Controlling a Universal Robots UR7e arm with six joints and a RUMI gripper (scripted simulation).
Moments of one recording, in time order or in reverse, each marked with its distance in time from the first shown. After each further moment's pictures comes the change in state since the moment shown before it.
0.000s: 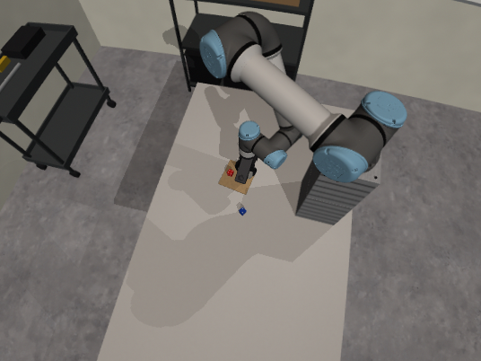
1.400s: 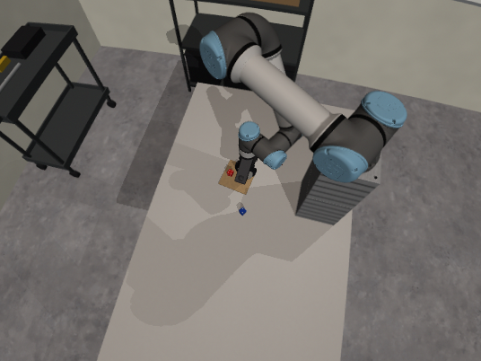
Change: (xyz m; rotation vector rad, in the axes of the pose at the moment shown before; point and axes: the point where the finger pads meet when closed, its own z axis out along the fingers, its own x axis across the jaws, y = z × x) arm 0.000 0.000 0.003 0.000 0.000 0.000
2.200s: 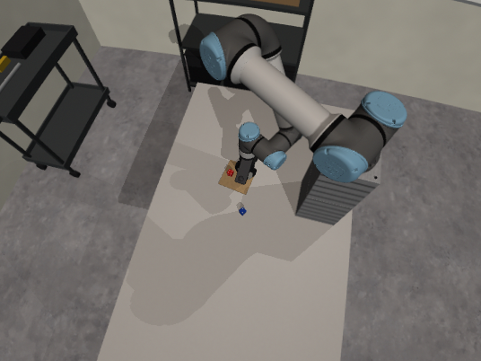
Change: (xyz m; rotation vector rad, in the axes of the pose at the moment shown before) arm 0.000 0.000 0.004 0.000 0.000 0.000
